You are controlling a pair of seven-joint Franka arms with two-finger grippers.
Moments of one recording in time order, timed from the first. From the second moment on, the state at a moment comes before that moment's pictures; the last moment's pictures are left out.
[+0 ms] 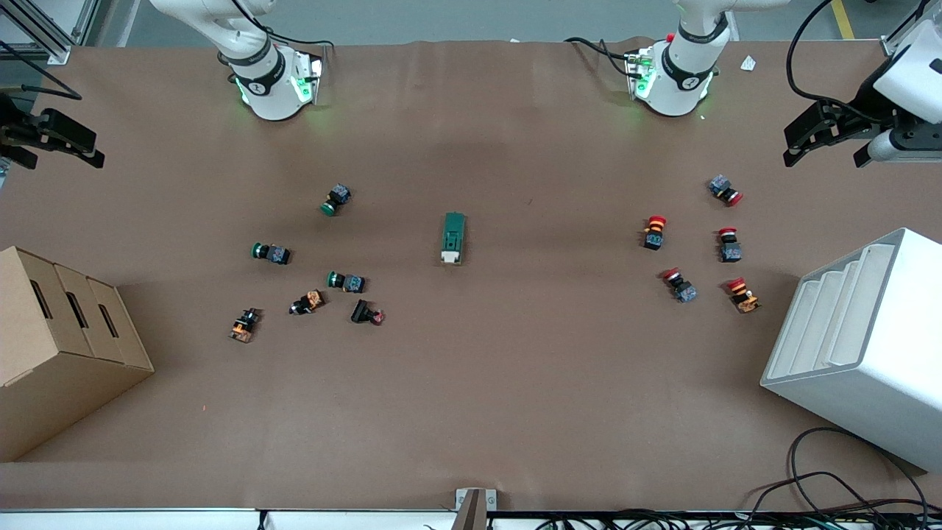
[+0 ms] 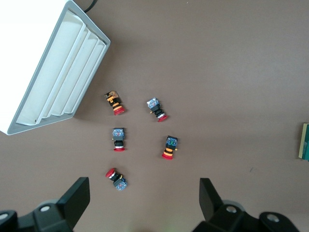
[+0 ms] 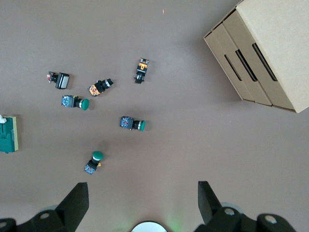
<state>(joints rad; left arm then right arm) -0.05 -0.11 -0.07 -1.61 0.00 1.53 -0.09 -0.01 -0.07 -0.04 -1.56 0.00 1.43 -0.05</state>
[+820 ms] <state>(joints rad) -0.10 -0.02 -0.24 -1.59 0.00 1.61 -0.22 -0.01 -0.07 -0.04 -1.56 0.02 1.45 -0.05</state>
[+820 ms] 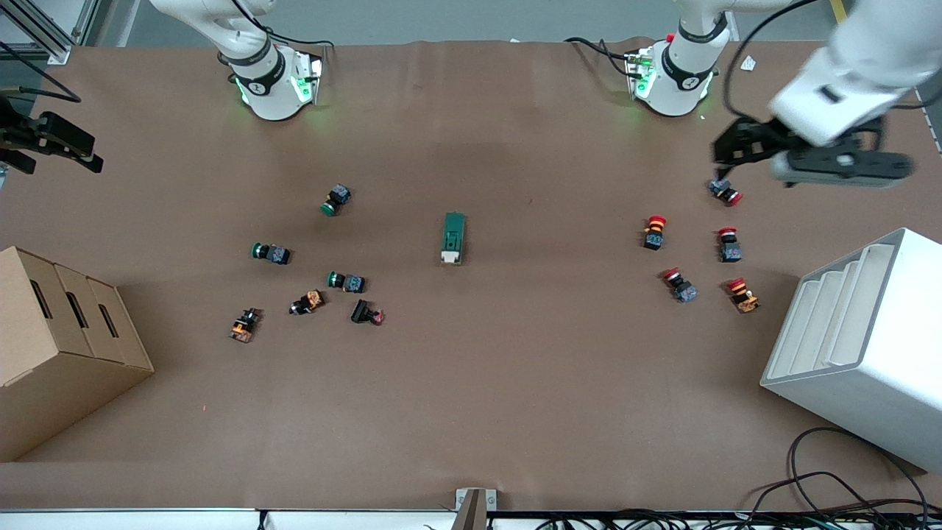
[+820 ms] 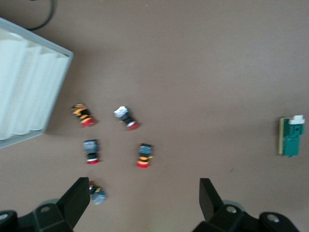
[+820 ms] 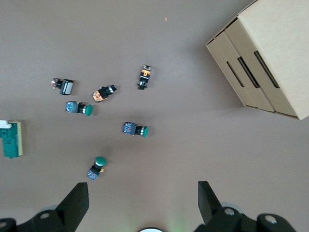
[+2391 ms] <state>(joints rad) -0.73 0.56 -0.54 -1.84 0.99 2.16 -1.88 0.04 0.06 -0.04 -1.56 -0.04 1.46 0.05</state>
